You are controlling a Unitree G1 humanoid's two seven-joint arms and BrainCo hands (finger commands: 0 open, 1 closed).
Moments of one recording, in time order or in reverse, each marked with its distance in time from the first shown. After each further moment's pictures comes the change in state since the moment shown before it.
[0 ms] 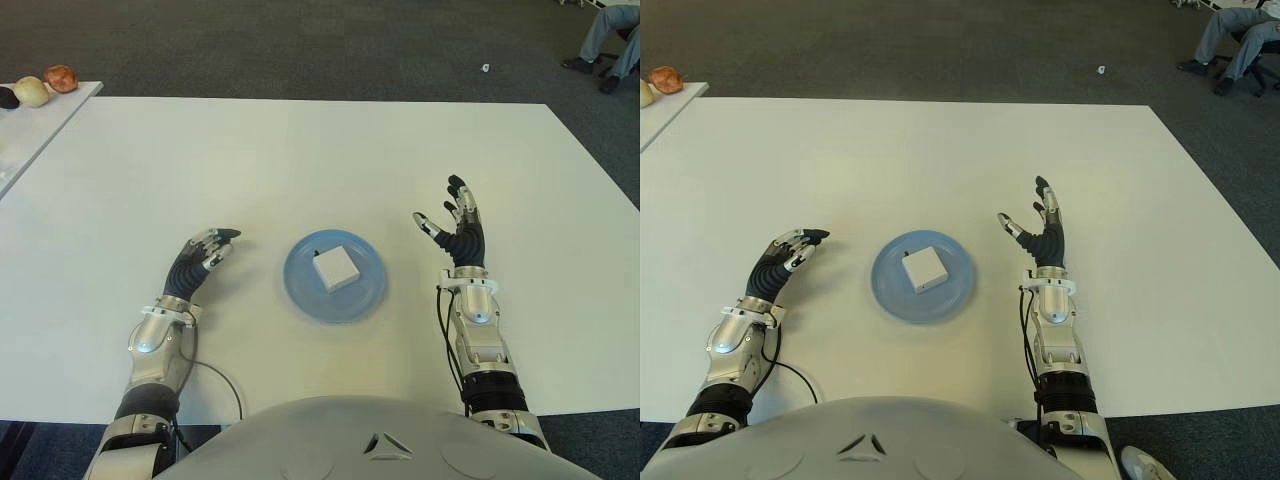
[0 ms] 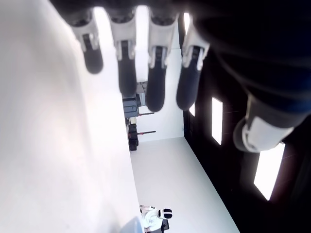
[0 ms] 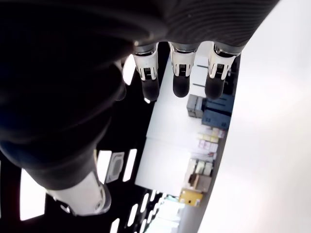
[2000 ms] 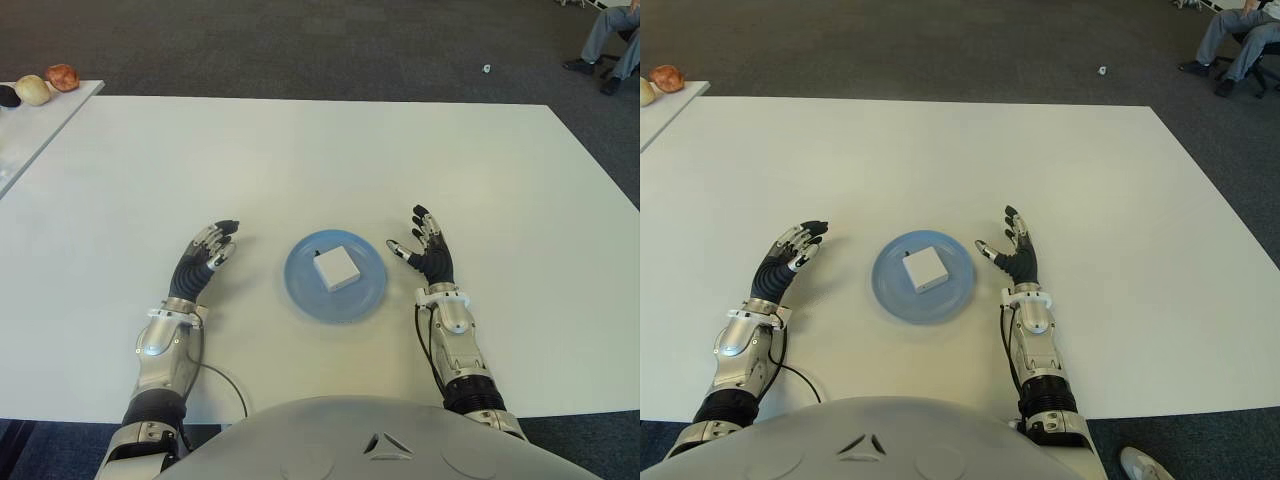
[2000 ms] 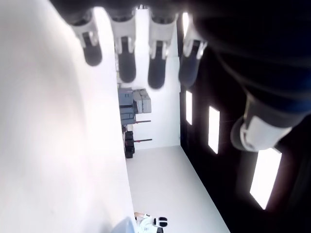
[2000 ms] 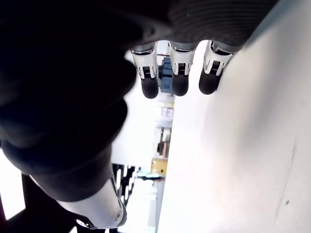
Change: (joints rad) left arm 0.036 -0.038 -0.009 -0.082 0.024 0.064 0.066; right arm 0.017 0.052 0.047 0.203 0.047 -0.002 0.125
